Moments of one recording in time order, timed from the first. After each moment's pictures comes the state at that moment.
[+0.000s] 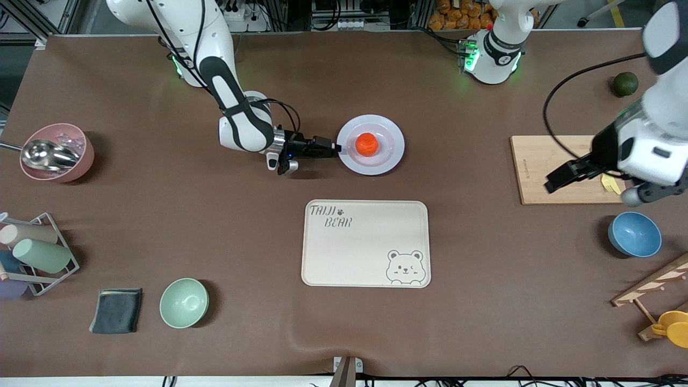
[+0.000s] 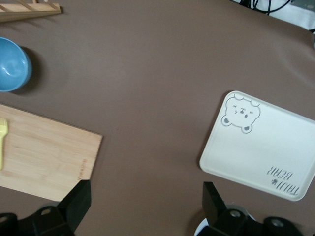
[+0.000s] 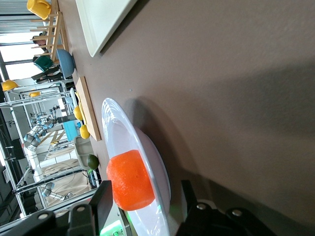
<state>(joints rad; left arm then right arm) 0.11 0.13 -0.24 -1.48 -0.02 1.66 -0.44 0.67 0.51 0.03 -2.28 2.04 2.22 -1.02</state>
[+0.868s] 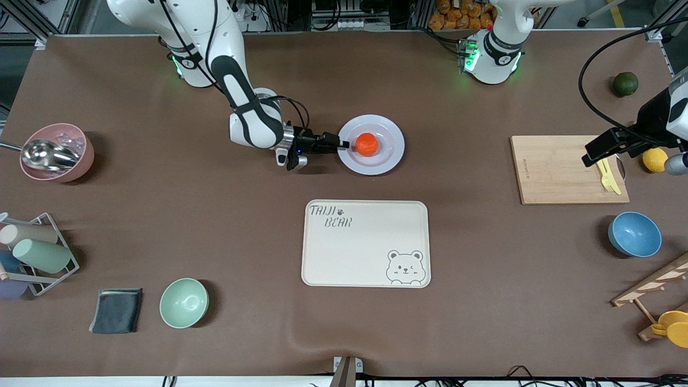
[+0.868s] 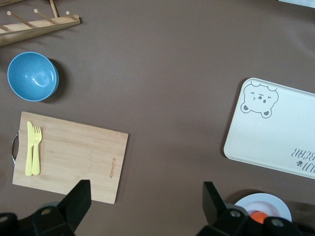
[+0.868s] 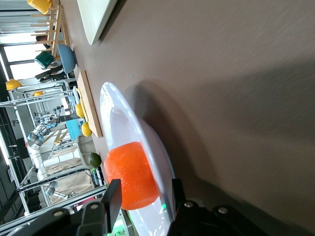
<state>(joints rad) 0.02 0.04 -0.08 -1.52 -0.03 1.61 -0.28 0.74 0.53 0.03 -2.26 2.12 2.22 -1.05</state>
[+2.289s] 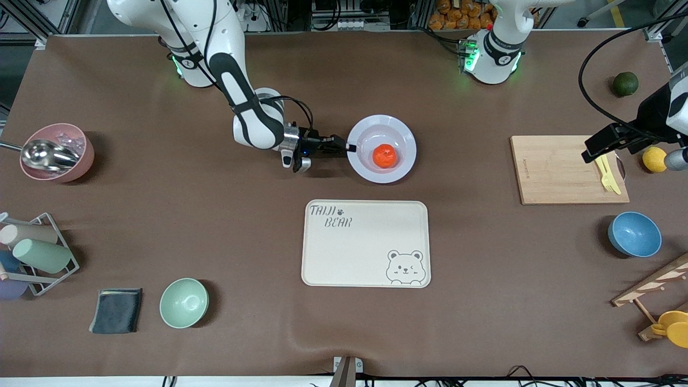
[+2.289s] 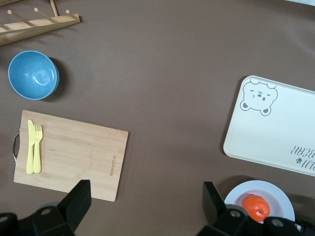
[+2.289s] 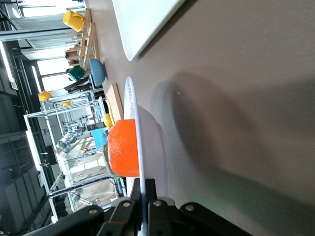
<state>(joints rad) 0.01 0.04 -0.07 -1.52 -0.03 1.60 -0.28 0.74 0.51 0.02 -2.21 2.20 2.18 -1.02</state>
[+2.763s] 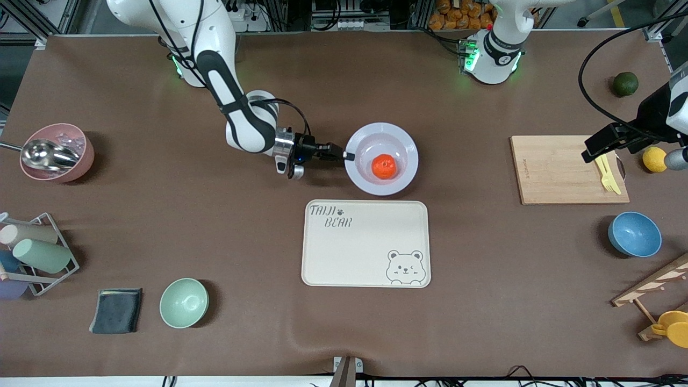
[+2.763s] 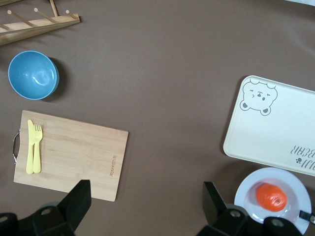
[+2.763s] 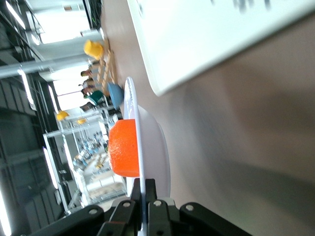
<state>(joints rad) 0.01 0.03 -0.08 -1.52 -0.03 1.60 -0.28 0.67 0.49 0.01 -2.16 2.20 2.19 -0.94</state>
